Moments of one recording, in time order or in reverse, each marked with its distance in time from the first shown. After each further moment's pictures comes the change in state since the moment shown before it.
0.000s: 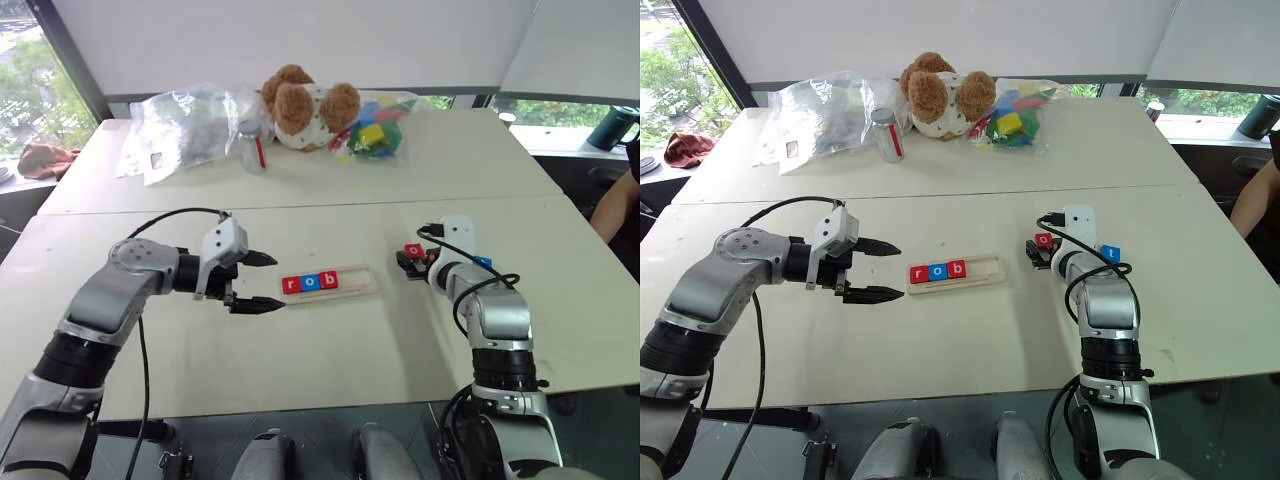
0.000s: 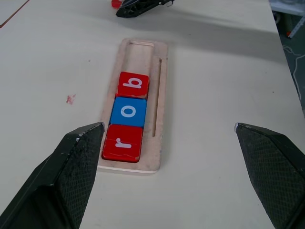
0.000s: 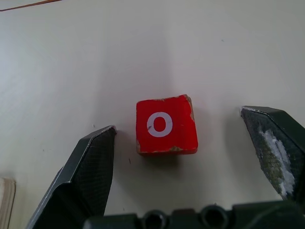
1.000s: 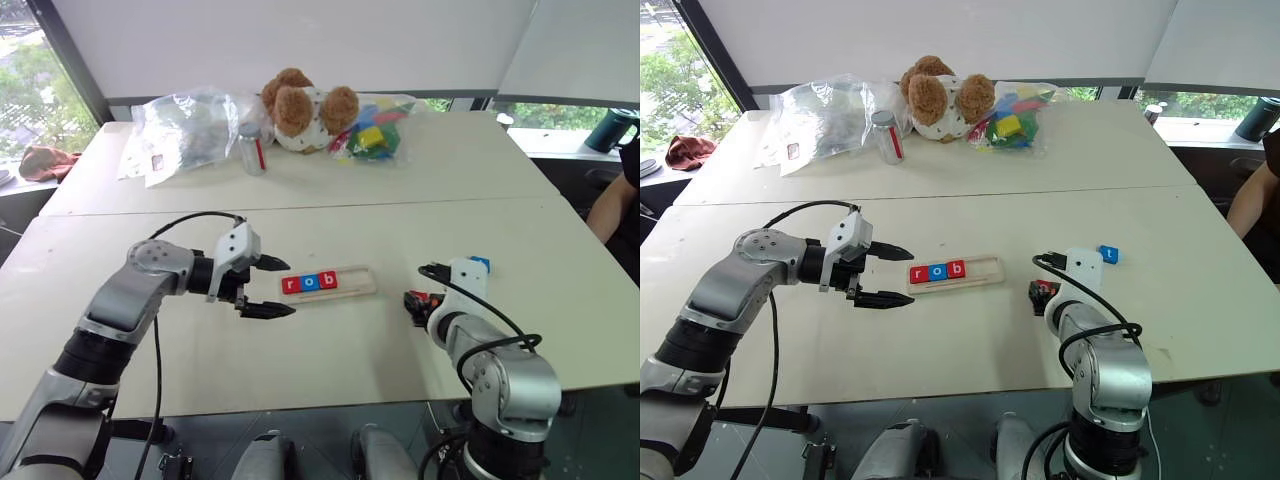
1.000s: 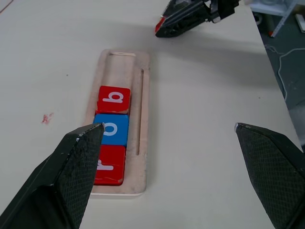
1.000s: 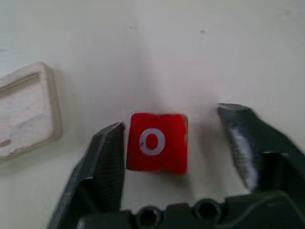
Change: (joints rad) left arm -0.041 -0.056 -0.043 0.041 0.031 -0.039 -0.046; right arm 0.298 0.202 0.015 -0.680 0.036 0.514 -0.210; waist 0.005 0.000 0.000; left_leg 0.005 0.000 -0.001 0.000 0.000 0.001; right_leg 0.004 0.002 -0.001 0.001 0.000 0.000
